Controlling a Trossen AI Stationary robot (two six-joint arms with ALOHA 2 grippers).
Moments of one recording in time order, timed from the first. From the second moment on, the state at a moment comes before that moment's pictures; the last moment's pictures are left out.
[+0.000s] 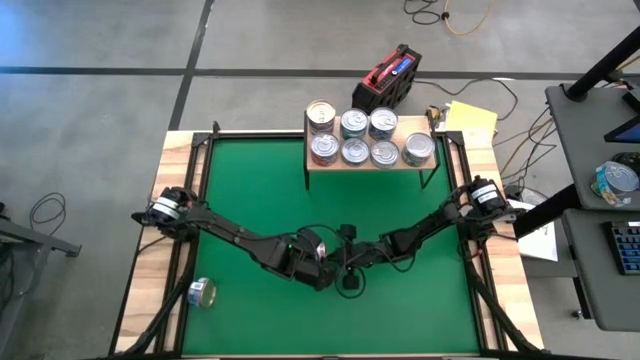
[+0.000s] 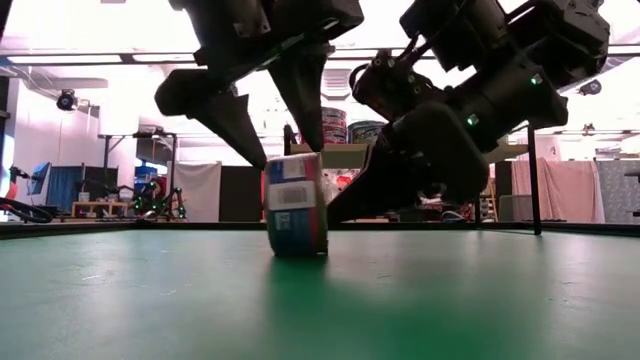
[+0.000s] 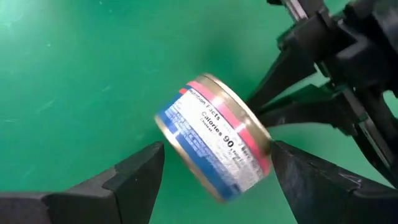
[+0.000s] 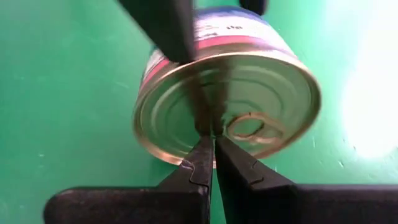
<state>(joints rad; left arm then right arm) -0.38 1.93 1.46 -0.78 -0.44 -1.32 0.29 1.94 0.83 0.53 0.25 0.06</state>
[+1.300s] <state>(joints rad) -0.38 1.97 1.46 -0.79 -0.42 -1.29 0.31 1.94 0.87 0.41 0.32 0.07</state>
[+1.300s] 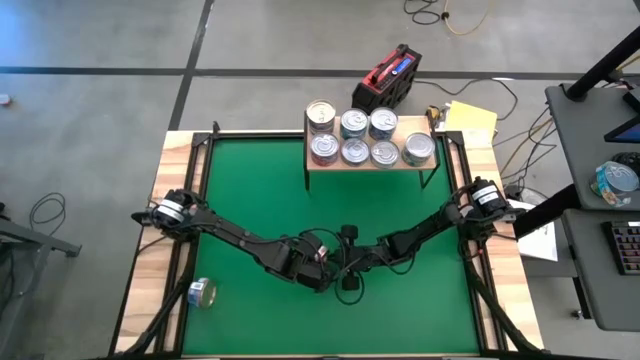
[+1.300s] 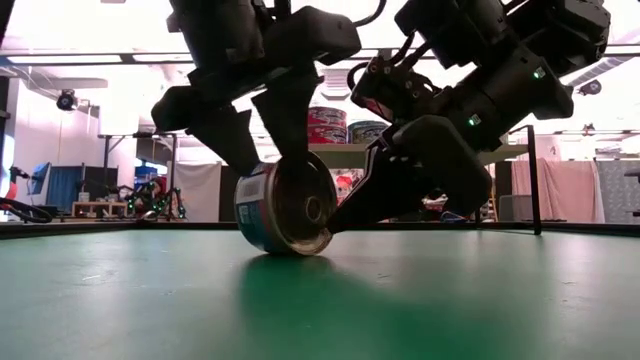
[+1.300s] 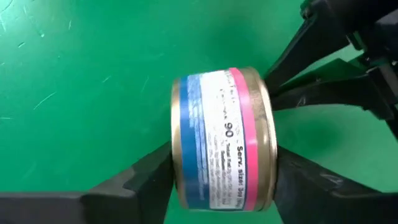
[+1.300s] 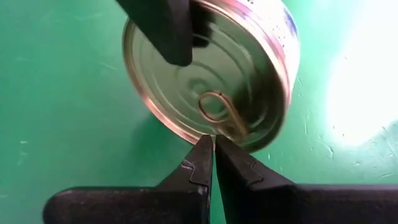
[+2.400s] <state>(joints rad) -0.48 1.87 1.43 -0.76 -0.66 -1.10 0.39 1.65 0.82 0.15 0.50 0.06</state>
